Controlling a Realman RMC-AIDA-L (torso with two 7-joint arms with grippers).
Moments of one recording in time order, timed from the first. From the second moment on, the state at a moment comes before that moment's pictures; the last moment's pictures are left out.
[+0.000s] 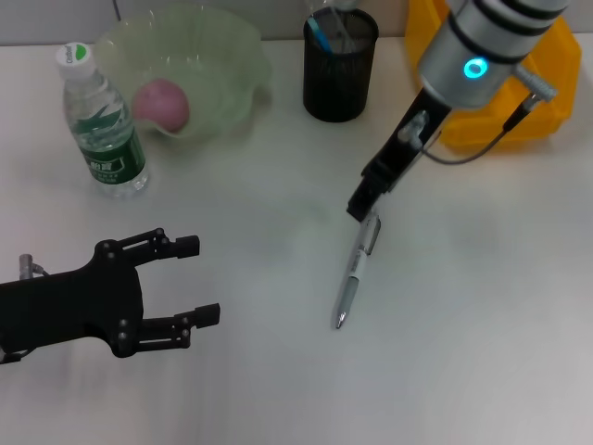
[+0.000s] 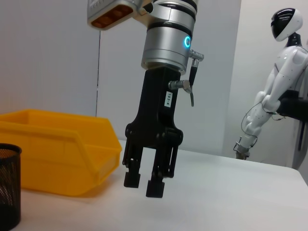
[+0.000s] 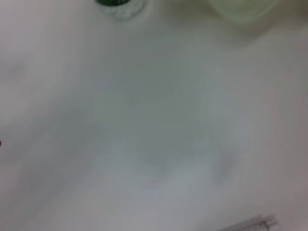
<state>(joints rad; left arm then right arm) -0.37 -2.04 0.63 0.52 1.99 1.79 -0.95 1.15 2.08 -1.26 -0.81 -2.63 -1.59 2.64</state>
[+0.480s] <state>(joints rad) -0.37 -2.04 0.63 0.52 2.00 1.79 -0.95 1.18 2.09 -1.38 -0.66 -2.57 -1.49 2.69</state>
